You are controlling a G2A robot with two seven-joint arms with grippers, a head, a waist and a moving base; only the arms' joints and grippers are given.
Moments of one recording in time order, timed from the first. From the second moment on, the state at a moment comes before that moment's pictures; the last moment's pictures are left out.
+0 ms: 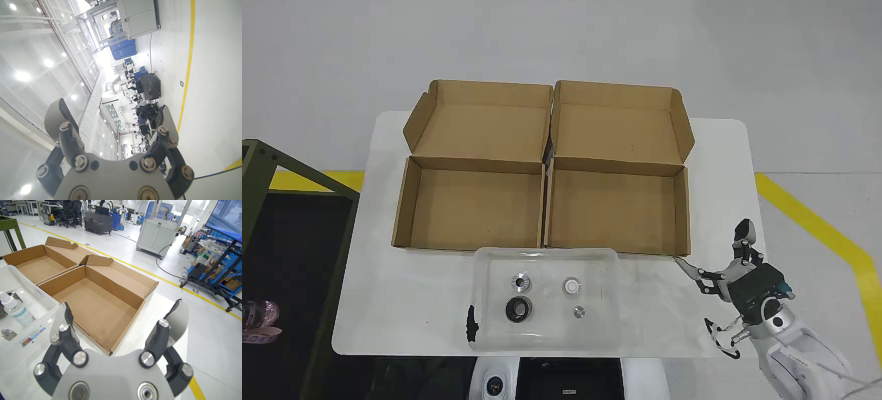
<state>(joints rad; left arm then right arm) -0.36 -0.19 -0.39 -1.44 1.98 -0.36 0.13 -1.93 -1.22 1.76 -2.09 -1.49 -0.48 -0.28</state>
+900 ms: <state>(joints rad) -0.36 -0.19 -0.39 -1.44 1.98 -0.36 0.13 -1.80 -1.21 1.66 -2.12 -1.40 -0.69 -0.05</state>
